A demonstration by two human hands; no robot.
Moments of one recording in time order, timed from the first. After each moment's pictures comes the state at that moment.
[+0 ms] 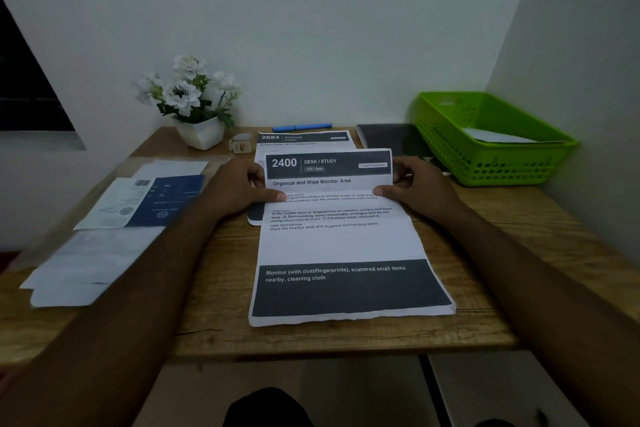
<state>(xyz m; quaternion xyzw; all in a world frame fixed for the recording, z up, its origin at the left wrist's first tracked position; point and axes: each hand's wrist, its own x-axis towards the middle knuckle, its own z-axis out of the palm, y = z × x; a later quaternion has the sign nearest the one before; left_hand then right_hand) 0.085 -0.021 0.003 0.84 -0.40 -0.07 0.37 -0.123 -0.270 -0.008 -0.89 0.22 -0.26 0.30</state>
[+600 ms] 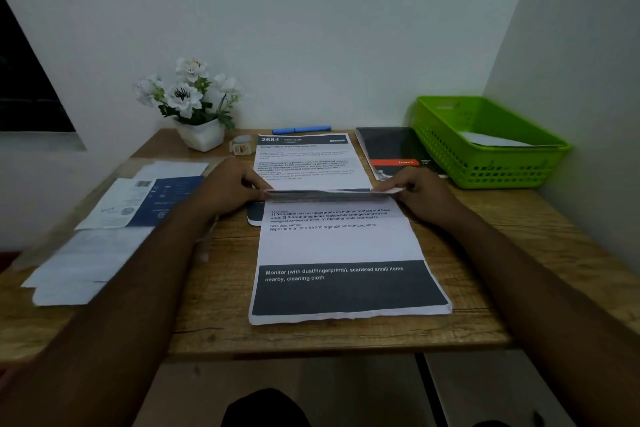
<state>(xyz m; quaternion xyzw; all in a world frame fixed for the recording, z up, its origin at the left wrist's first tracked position) 0.088 -0.013 0.009 0.83 -0.42 -0.07 0.36 -0.129 -0.275 -0.009 -0.91 0.17 -0.23 0.29</state>
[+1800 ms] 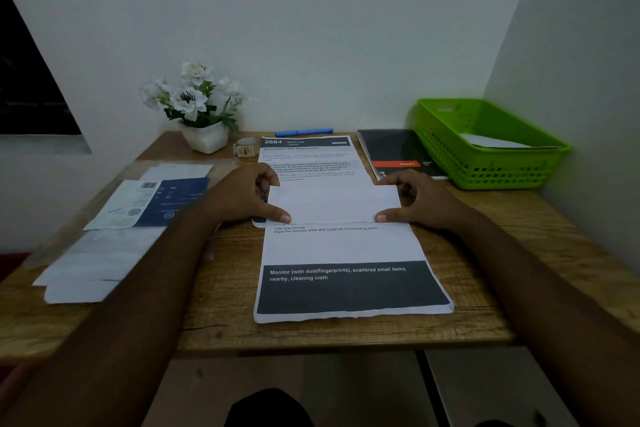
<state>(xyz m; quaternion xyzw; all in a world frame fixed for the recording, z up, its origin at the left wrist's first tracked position) 0.079 -0.011 0.010 0.82 -0.45 -0.12 0.34 -0.143 -0.261 -0.001 -0.91 0.17 -0.16 0.35</state>
